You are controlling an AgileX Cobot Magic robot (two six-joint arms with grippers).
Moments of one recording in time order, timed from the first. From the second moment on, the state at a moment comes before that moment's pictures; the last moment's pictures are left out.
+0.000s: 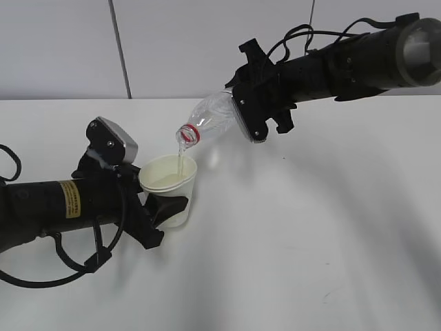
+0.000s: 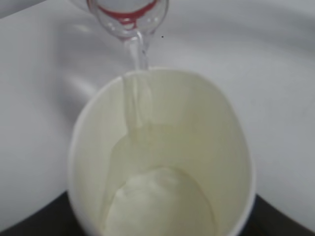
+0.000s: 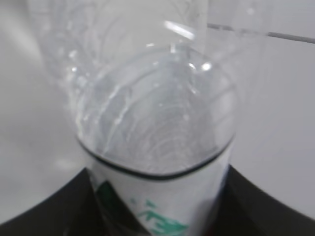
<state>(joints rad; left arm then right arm) -0.36 1.89 -0.64 0.73 -0.79 -0.32 0.31 2.08 -1.49 -1.69 -0.23 -0.21</state>
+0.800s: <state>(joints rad) -0.36 1.90 -0.64 0.72 -0.81 -0.32 0.31 2.08 -1.49 -1.69 -0.23 -0.21</state>
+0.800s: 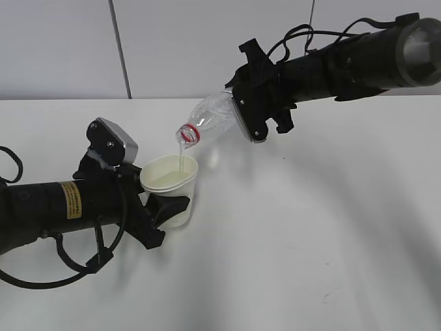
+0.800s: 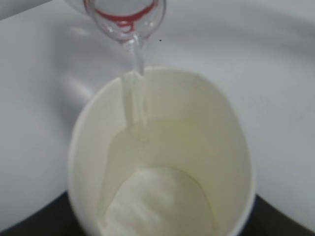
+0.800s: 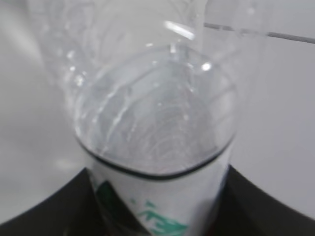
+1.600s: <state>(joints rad) -0.28 1.90 -0.64 0.63 -0.86 -0.32 0.31 2.08 -1.49 -1.69 -0.32 0.66</state>
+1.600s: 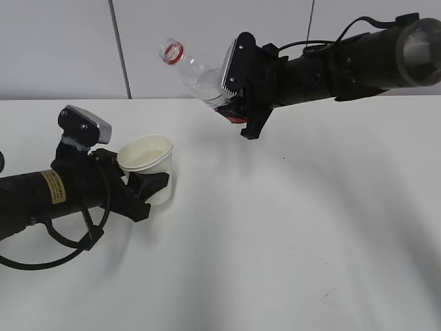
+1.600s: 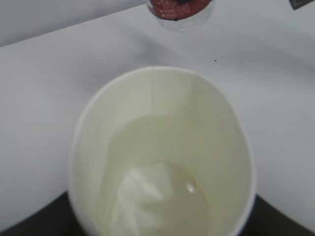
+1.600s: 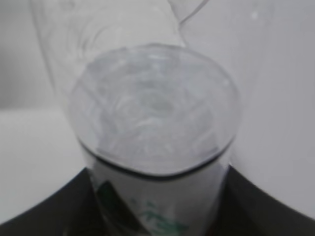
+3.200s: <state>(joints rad) -0.26 2.03 -0.64 0.54 -1.06 -0.14 0.16 2.15 -1.08 -0.96 -0.90 0.40</state>
